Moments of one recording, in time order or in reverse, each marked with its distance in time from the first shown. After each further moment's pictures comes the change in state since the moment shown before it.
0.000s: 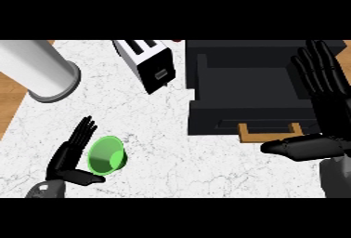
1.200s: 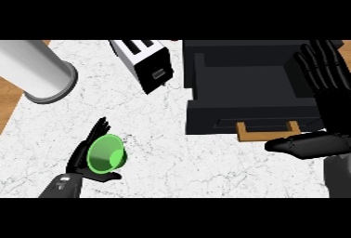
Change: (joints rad) left arm -0.210 -0.030 -0.007 0.444 -0.100 0.108 -0.262; right arm -0.022 -0.012 -0.020 0.003 -0.020 0.021 0.024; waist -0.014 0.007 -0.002
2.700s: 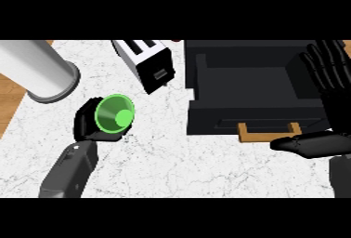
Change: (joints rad) left arm -0.144 -0.082 0.169 -0.177 0.170 0.180 -0.079; right arm 0.006 -0.017 -0.023 0.002 -0.003 0.009 0.002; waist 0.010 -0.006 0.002
